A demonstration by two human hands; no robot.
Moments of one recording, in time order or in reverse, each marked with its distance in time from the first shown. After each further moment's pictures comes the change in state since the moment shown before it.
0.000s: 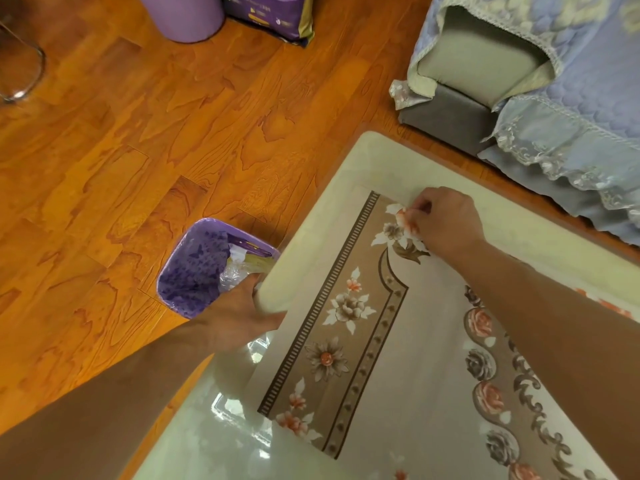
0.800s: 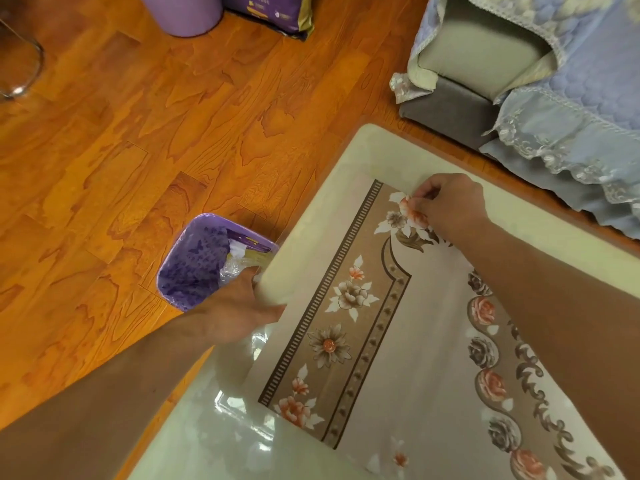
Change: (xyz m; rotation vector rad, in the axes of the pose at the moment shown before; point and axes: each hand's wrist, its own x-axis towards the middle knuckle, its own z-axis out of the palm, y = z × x) left_hand -0.006 0.012 -0.003 -0.036 -0.002 -0.009; right_hand 0.011 0.006 -0.006 0.199 -0.038 0.129
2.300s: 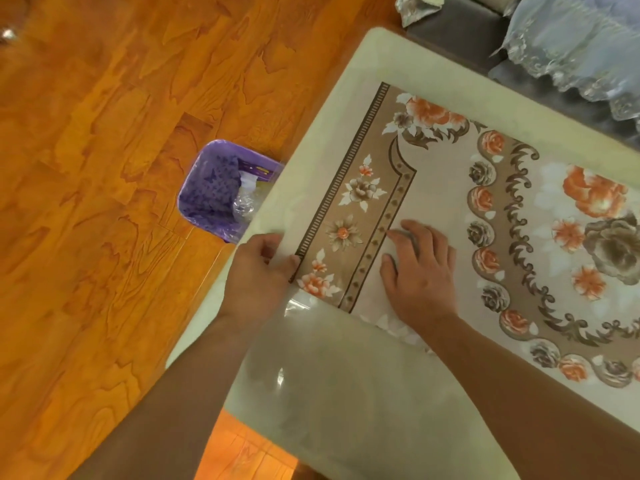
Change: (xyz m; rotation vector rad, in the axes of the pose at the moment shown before) left_hand -0.121 -0.029 0.084 -0.253 0.480 0.022; right_hand -0.253 0.076 0.094 -0.390 0.188 -0.383
